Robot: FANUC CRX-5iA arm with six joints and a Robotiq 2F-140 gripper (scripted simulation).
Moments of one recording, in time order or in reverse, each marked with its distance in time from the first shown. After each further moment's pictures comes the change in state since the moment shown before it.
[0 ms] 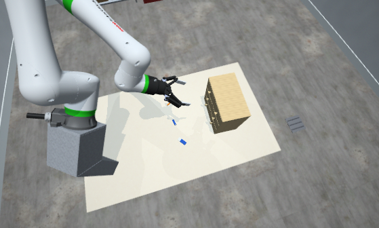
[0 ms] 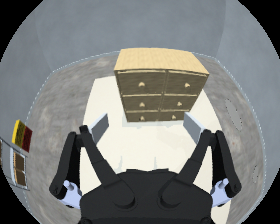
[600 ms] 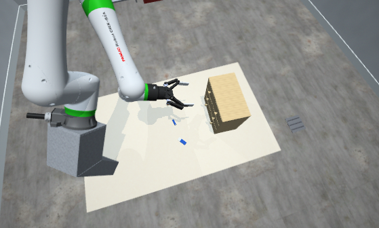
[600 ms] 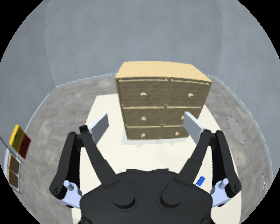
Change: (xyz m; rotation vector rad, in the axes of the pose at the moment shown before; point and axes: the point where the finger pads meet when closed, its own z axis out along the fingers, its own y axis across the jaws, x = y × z) arm -0.003 -0.002 0.028 0.017 0.238 -0.001
